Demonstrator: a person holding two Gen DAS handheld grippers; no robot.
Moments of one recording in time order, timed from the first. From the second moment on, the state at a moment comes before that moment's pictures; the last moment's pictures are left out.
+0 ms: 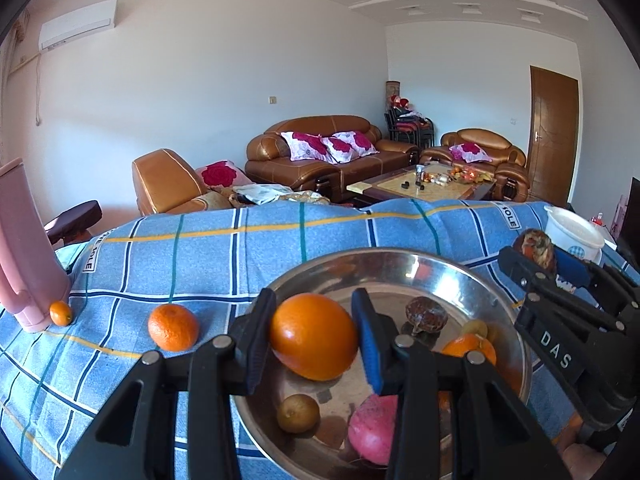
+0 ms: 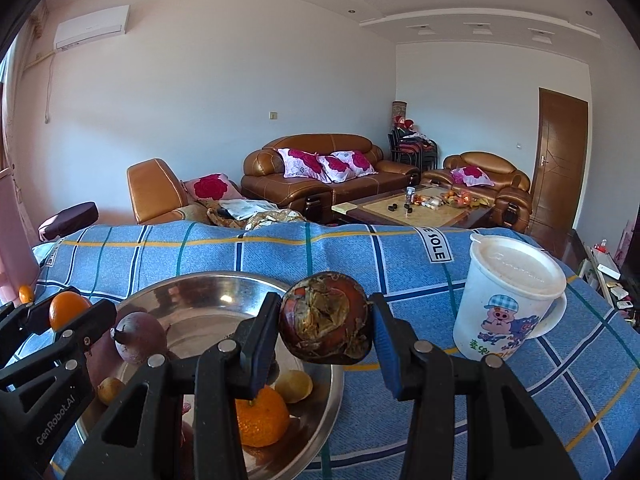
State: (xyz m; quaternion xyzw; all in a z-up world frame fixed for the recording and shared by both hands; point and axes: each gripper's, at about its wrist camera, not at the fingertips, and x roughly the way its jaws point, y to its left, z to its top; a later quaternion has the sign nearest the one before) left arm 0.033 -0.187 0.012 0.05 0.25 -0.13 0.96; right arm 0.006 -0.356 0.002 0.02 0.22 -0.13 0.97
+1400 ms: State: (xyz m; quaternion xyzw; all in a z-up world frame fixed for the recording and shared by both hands) left arm 0.078 -0.202 -0.007 0.04 0.29 -0.12 0.95; right arm 0.068 -0.354 -0.024 0.04 0.32 -0.02 0.95
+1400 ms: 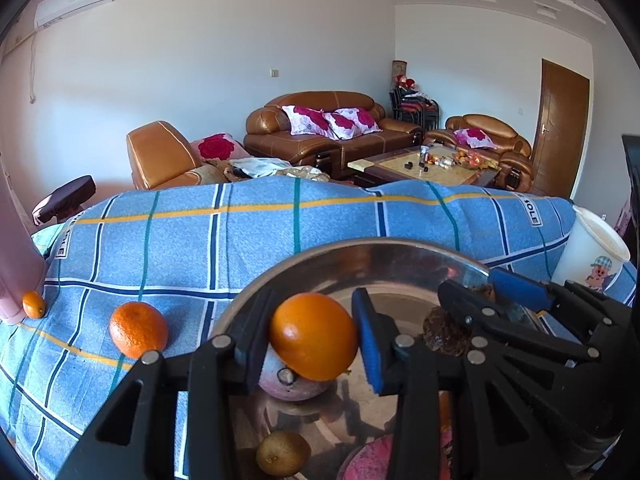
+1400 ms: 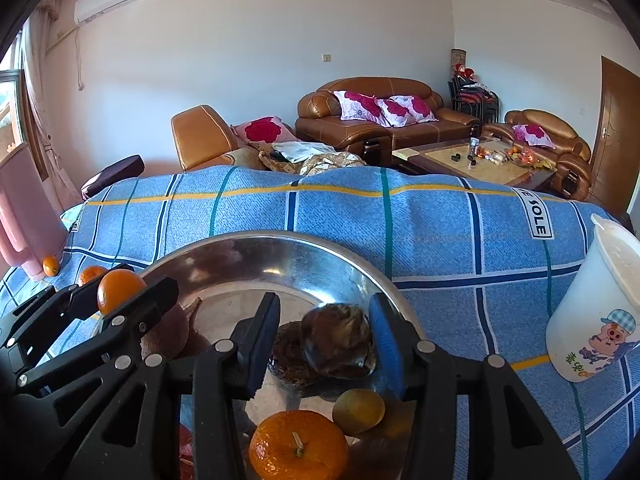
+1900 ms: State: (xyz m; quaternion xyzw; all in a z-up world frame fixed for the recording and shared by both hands) left arm 0.059 -0.165 0.015 -0.03 0.22 -0.08 0.97; right arm 0.050 -0.360 -0.011 0.06 0.28 -0.04 0.96
